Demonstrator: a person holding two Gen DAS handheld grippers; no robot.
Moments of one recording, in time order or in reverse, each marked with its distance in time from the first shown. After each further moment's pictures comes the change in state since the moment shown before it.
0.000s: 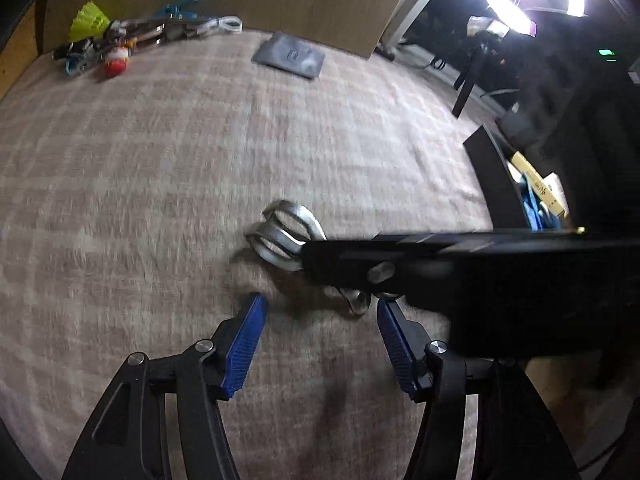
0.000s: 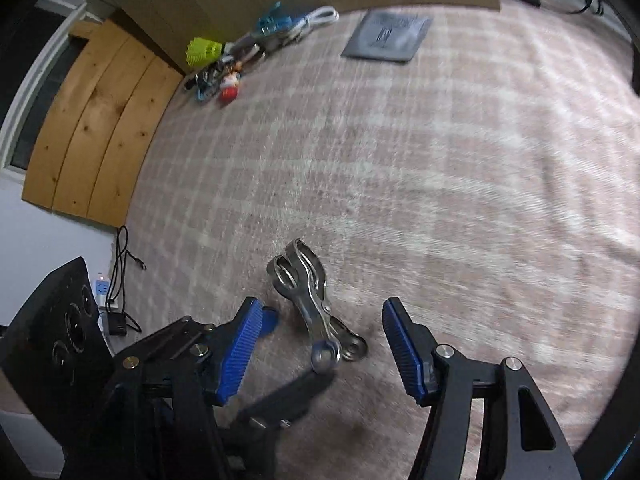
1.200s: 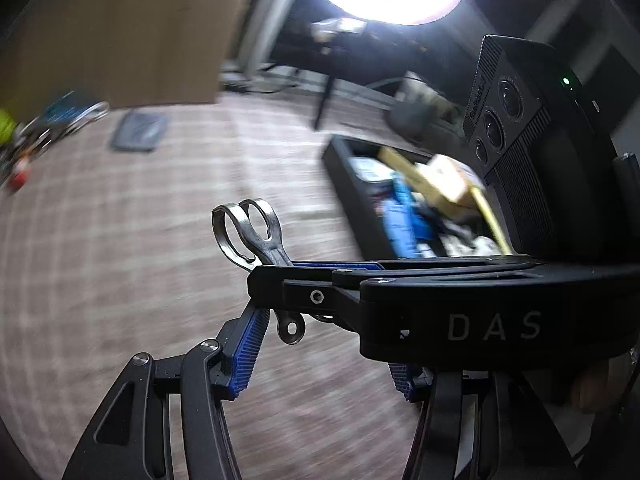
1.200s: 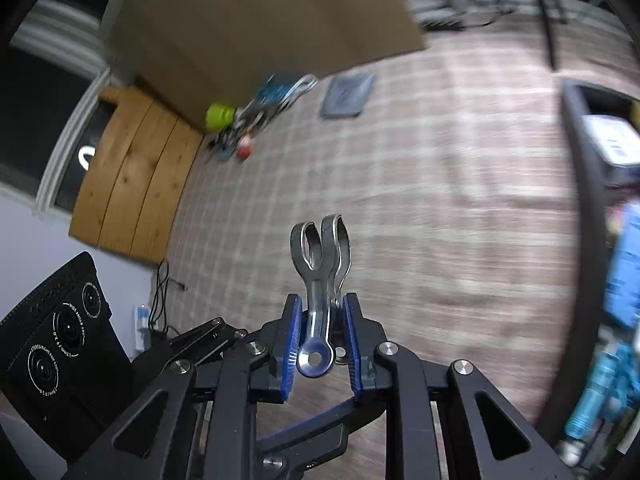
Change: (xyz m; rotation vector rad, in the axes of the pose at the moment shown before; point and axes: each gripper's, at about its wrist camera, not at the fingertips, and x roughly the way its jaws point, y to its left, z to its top) left arm -0.040 -0.137 0.007 0.251 -0.052 -0.200; right arm -0.105 -0.038 -0.053 0.113 -0.202 0.078
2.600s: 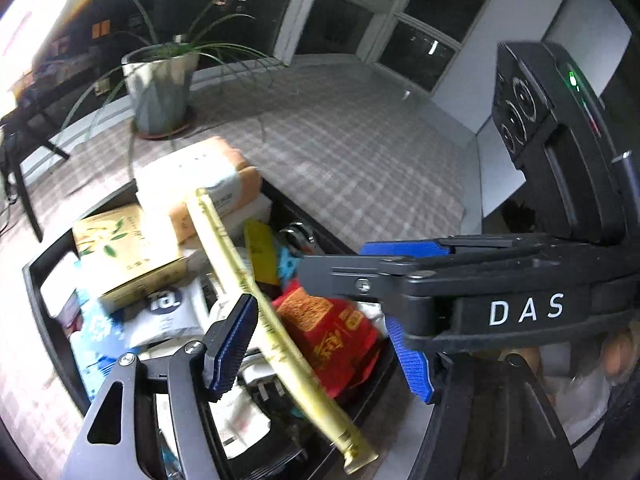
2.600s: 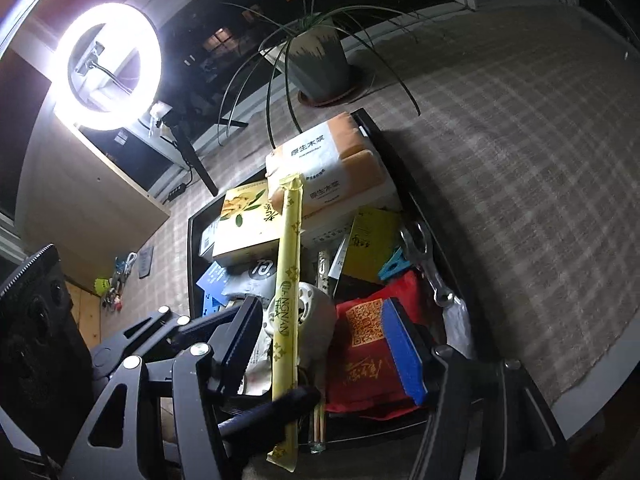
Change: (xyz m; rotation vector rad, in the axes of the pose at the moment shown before) left arm 0.138 -0.300 0.045 0.475 0.182 -0.204; right arm -0.259 -0.242 -0.087 0.421 -0.348 -0.317
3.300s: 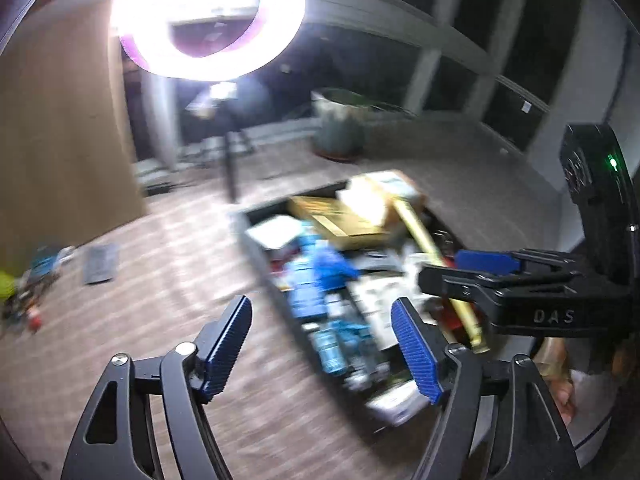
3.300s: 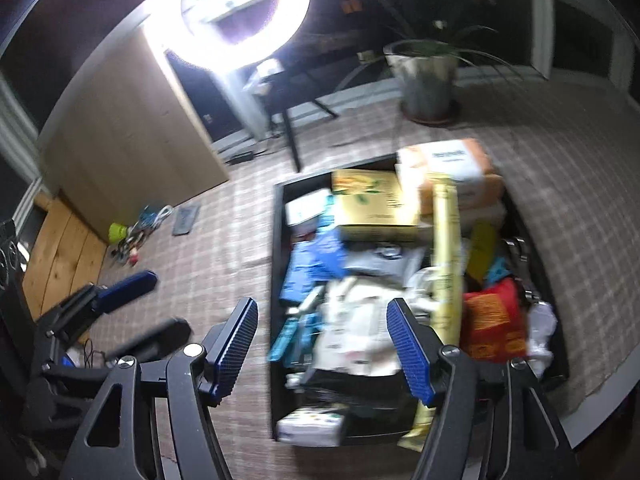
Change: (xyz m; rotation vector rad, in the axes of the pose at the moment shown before) left arm -0.184 0.093 -0.099 -0.196 -0.180 0.379; right arm 0.001 0.145 -0.056 -0.275 -0.058 -0.017
